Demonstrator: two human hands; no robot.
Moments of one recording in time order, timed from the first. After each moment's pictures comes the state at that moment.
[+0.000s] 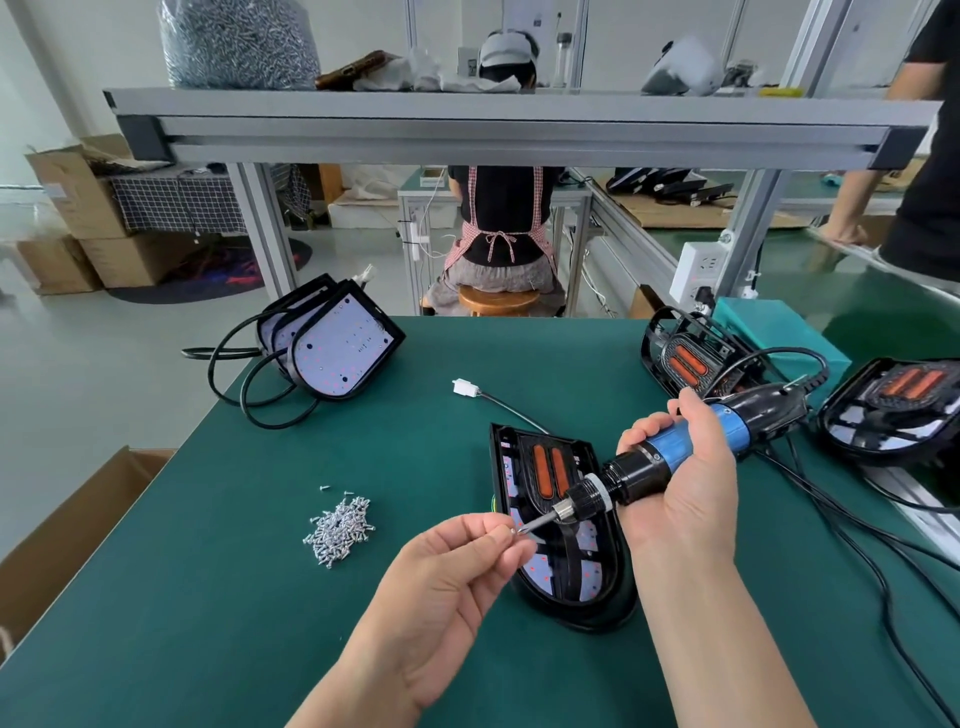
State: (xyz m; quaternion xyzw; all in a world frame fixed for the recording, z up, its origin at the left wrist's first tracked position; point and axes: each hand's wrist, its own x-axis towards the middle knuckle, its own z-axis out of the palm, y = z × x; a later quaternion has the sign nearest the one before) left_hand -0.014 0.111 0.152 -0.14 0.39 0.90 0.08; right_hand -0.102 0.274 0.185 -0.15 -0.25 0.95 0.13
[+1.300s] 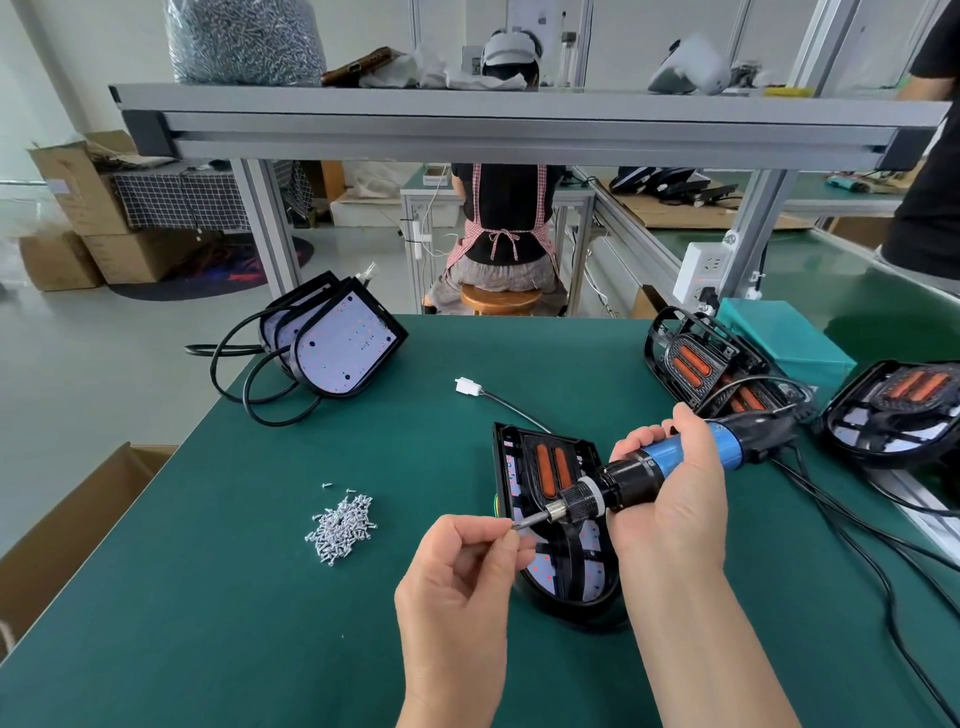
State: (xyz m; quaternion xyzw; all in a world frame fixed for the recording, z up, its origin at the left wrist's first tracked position) left_hand -0.003 0.142 0.125 -0.07 0.62 0.73 -0.26; right_hand -0.091 0.262 0.185 -0.19 -0.26 0.94 0.13
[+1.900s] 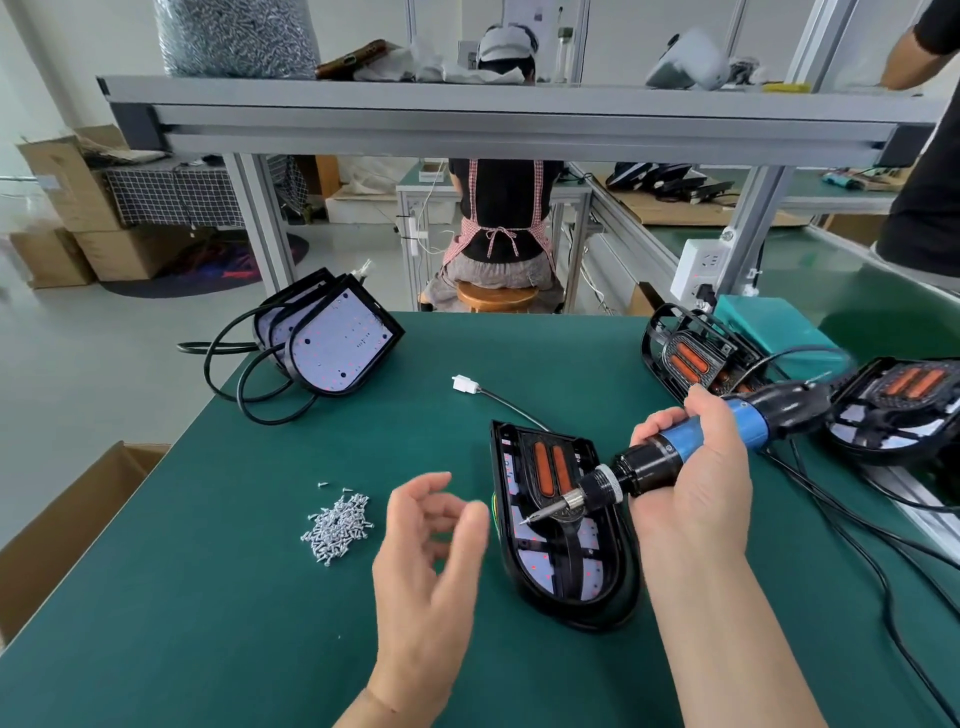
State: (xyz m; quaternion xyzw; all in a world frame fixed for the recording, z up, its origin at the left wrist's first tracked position) left_hand -0.016 0.115 0.118 -0.07 0.67 0.69 -0.25; right_hand -0.105 0.278 0.187 -0.15 -0.29 0.93 0.17
